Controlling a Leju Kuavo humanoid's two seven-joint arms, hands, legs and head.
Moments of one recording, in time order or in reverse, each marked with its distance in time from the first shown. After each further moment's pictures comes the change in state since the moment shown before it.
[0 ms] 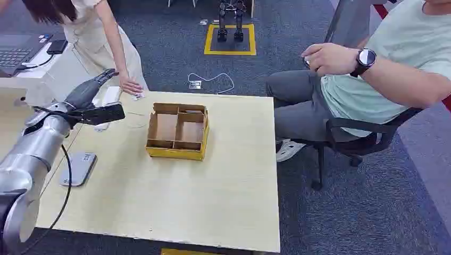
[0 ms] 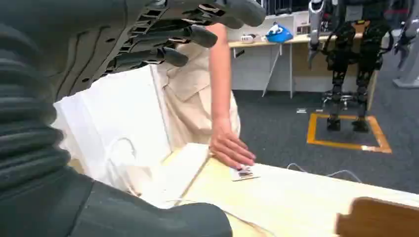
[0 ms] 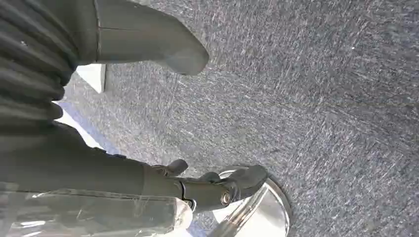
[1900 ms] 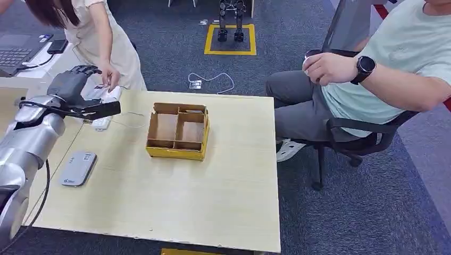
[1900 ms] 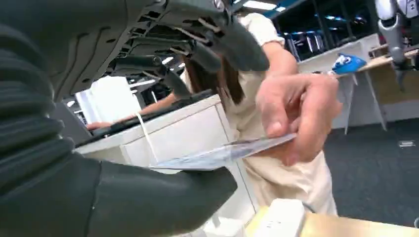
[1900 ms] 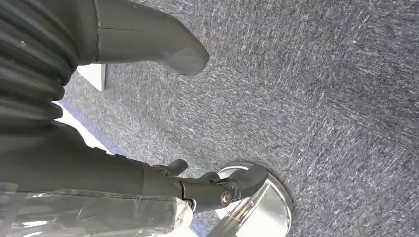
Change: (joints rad) left arm -0.055 0.039 -0.163 0.060 -0.132 0.299 0.204; right arm 0.000 -0.004 0.000 0.000 -0.002 -0.013 0.000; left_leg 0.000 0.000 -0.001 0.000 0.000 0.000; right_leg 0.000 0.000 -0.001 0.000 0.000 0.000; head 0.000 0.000
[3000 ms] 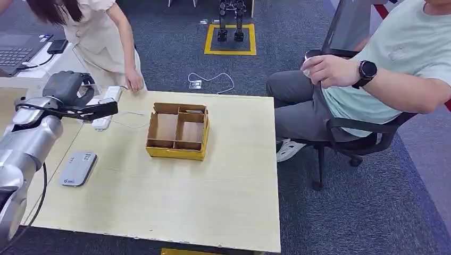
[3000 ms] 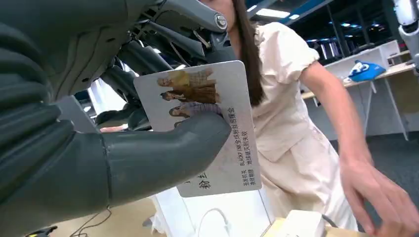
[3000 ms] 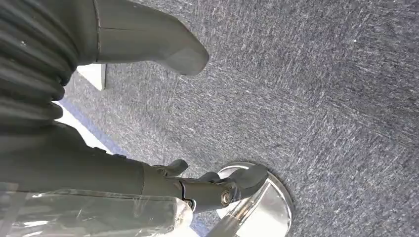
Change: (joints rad) left arm 0.010 0.008 -0.002 0.008 -0.008 0.073 0.020; right arm 0.000 0.000 0.000 0.000 0.000 -0.004 0.000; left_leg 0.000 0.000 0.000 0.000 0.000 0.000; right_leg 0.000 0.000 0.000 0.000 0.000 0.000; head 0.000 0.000
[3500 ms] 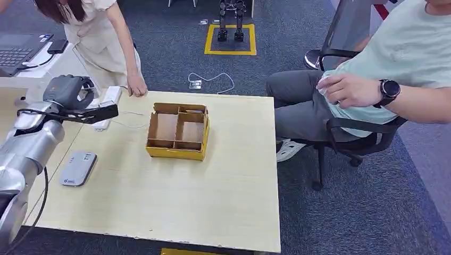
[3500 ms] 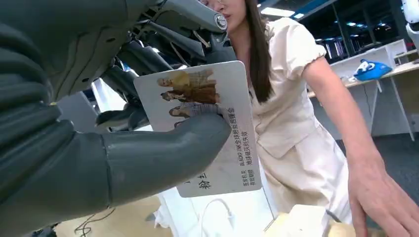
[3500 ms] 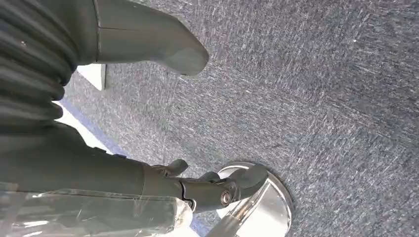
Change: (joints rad) left arm 0.026 0.002 0.000 0.000 0.011 0.029 0.009; right arm 0.000 0.000 0.000 0.000 0.000 0.000 0.000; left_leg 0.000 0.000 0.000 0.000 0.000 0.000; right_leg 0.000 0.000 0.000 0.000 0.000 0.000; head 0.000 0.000
